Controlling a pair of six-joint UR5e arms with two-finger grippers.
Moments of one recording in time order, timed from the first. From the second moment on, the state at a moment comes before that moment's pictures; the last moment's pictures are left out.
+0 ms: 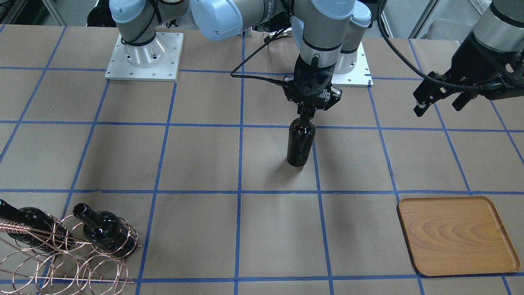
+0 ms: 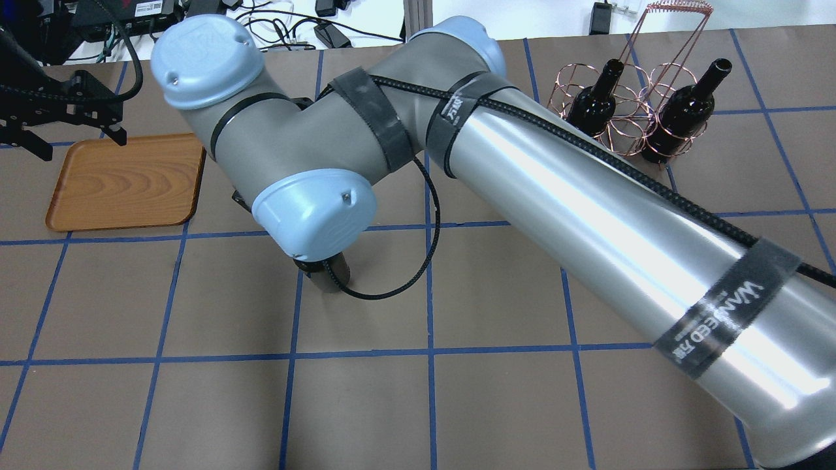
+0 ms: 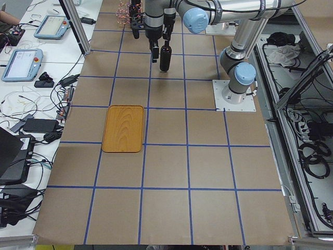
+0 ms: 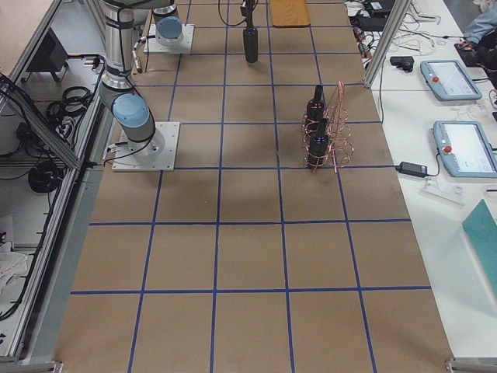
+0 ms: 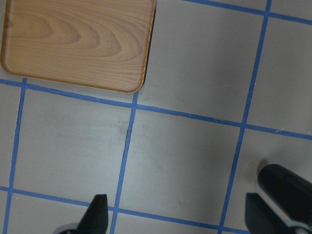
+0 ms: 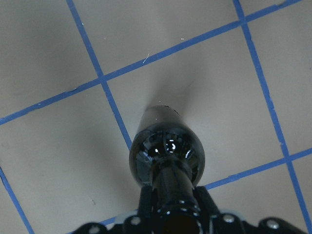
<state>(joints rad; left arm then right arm) -1.24 -1.53 -1.57 -1.54 1.57 0.13 2.26 -1.15 1.29 -1.75 -1.53 1.07</state>
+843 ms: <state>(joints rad) -1.24 -1.53 -1.57 -1.55 1.57 0.13 2.29 -1.13 1.27 -1.76 -1.53 1.11</state>
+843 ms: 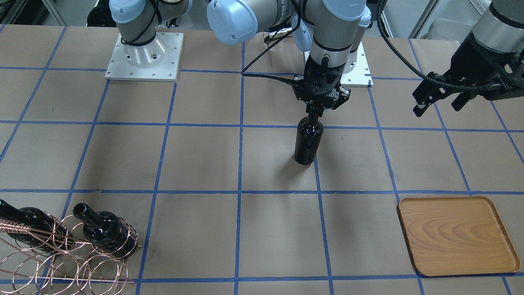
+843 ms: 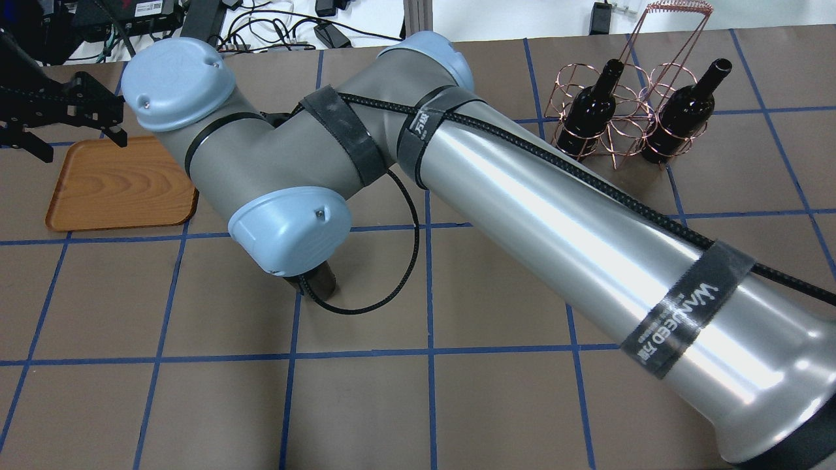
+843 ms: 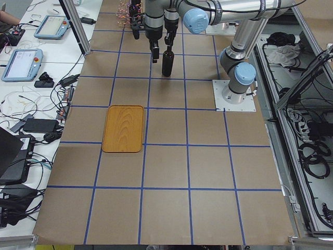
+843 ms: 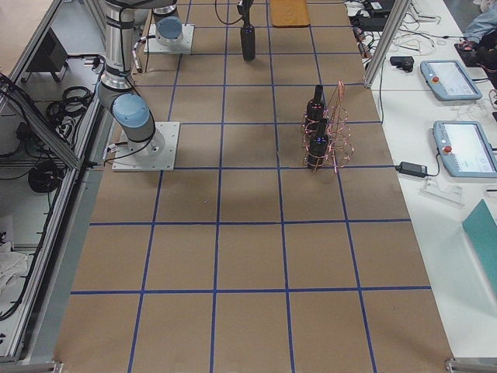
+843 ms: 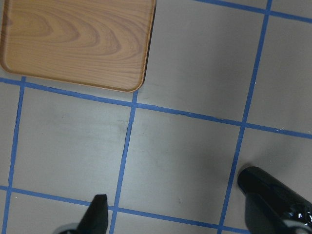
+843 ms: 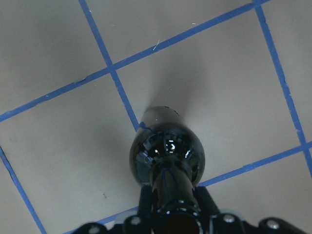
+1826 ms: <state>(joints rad) -1.29 -1.53 -1.58 -1.55 1.51 0.12 2.16 -1.31 1.29 -1.61 -1.49 0.92</state>
